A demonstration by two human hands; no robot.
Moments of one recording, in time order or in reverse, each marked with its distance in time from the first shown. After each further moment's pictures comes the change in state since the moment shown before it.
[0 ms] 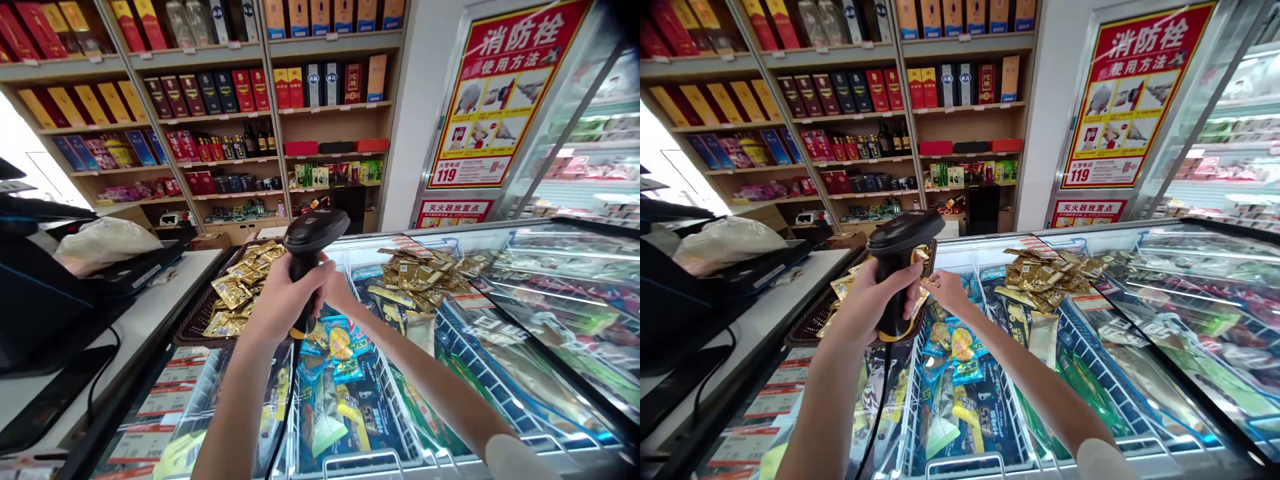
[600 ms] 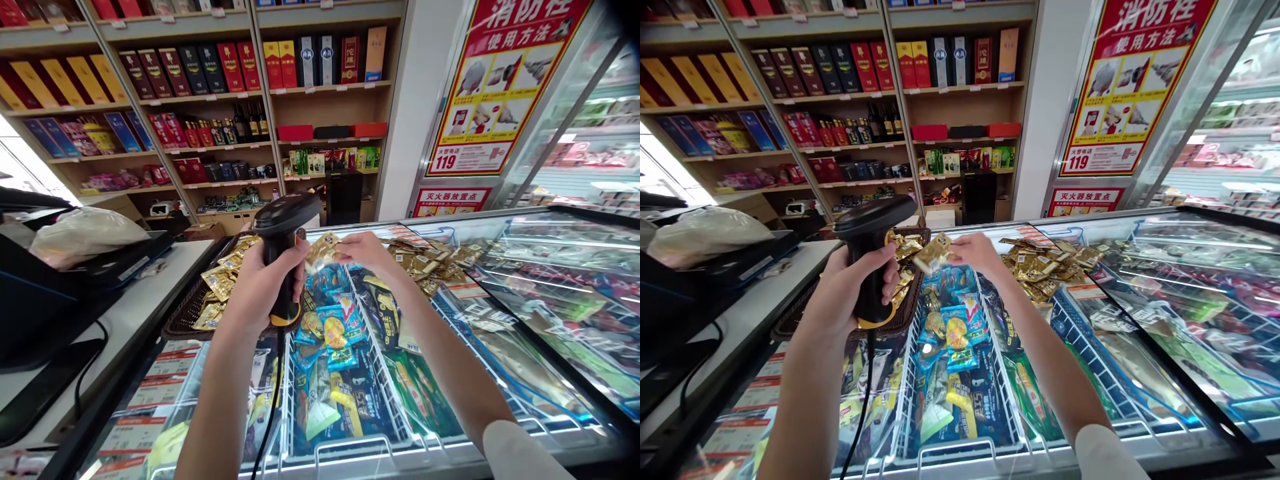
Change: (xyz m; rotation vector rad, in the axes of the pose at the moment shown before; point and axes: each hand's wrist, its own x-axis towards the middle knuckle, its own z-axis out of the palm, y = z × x) left_hand 0.008 0.003 -0.003 -0.052 0.110 -0.029; right_hand 0.003 -0.022 -0.103 0.368 0.025 0.127
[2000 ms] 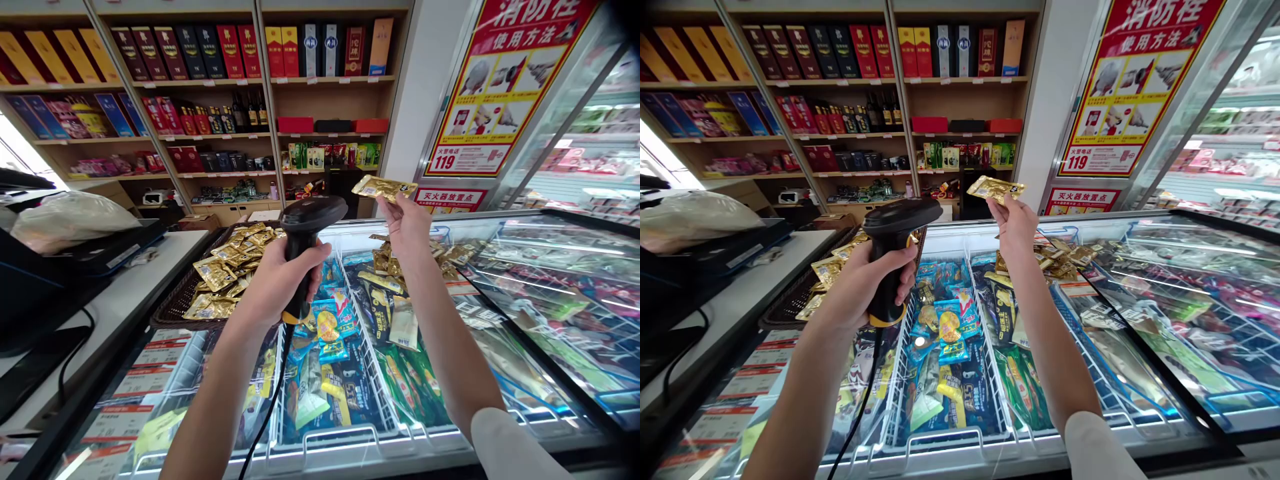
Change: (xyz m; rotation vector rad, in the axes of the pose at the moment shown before) left_hand 0.002 -0.019 0.012 0.048 -0.174 -0.035; right_hand 0.010 -0.031 -0.048 0.718 0.599 -0.372
